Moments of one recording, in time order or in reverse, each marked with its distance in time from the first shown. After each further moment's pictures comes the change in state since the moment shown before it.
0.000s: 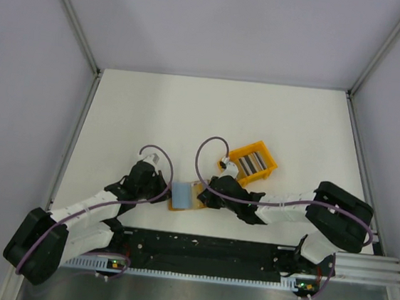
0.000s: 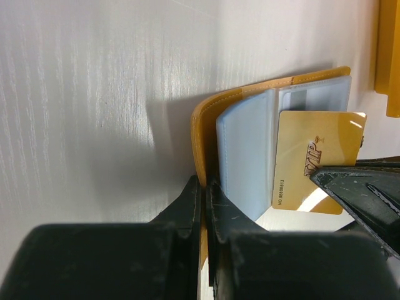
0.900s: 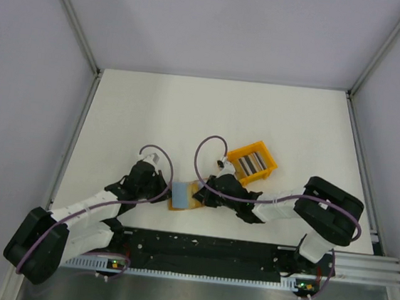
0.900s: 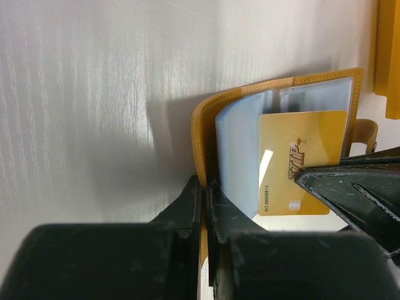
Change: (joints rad) left arm 0.000 0.006 0.000 0.009 -0.001 0.000; right arm -0.035 0.069 -0.030 0.177 -0.105 0.009
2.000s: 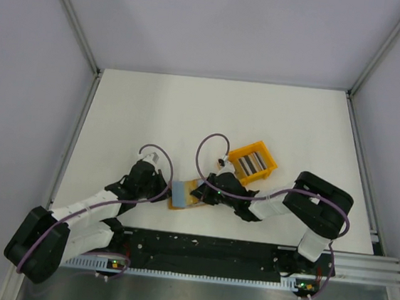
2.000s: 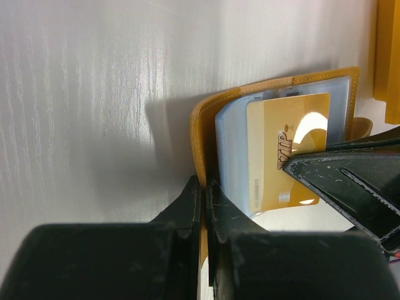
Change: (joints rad) left arm 0.000 0.009 0.000 0.014 -0.007 0.000; right arm -0.028 0.099 0.013 0.119 -0.039 0.074
